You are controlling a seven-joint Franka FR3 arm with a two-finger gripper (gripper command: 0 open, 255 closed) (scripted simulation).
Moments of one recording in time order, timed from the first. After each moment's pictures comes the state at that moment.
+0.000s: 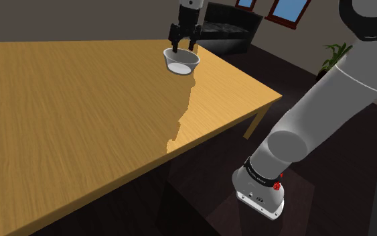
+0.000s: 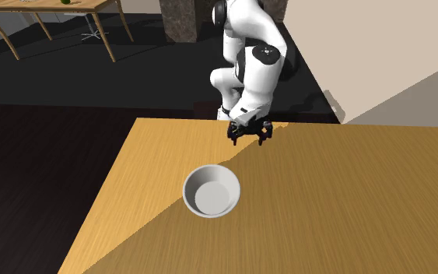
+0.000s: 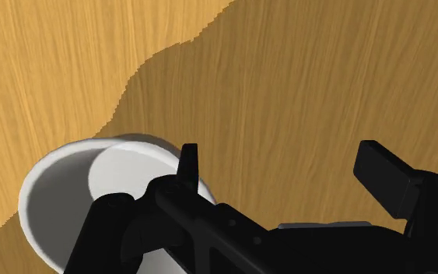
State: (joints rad) arm -0.06 -0.11 -0.01 -1.95 -0.02 1.83 0.05
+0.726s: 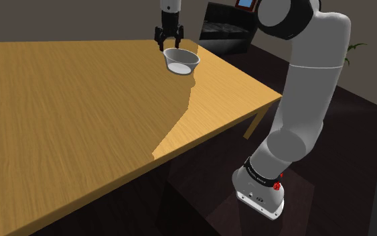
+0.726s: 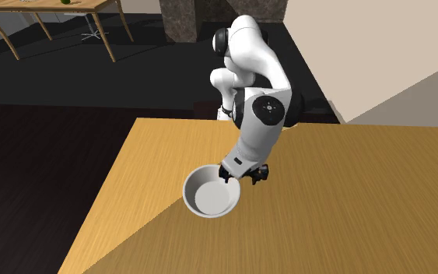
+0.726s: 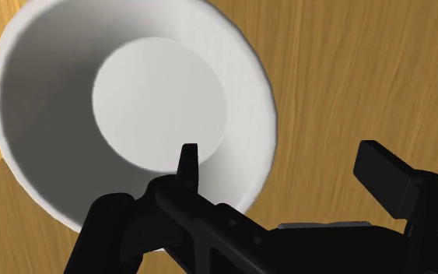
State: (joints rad) arm -0.08 0.37 -0.03 -1.43 -0.08 1.73 0.05
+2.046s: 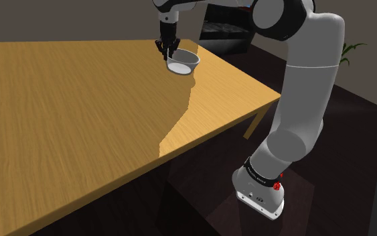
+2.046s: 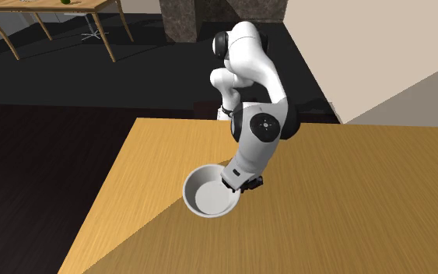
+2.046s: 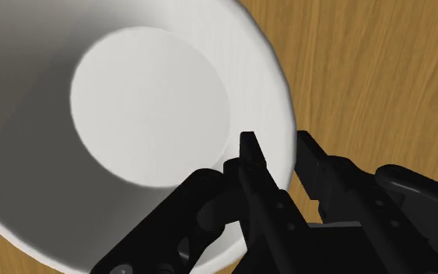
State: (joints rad) arm -0.08 0.41 -0.03 -1.48 -0.08 1.81 0.06
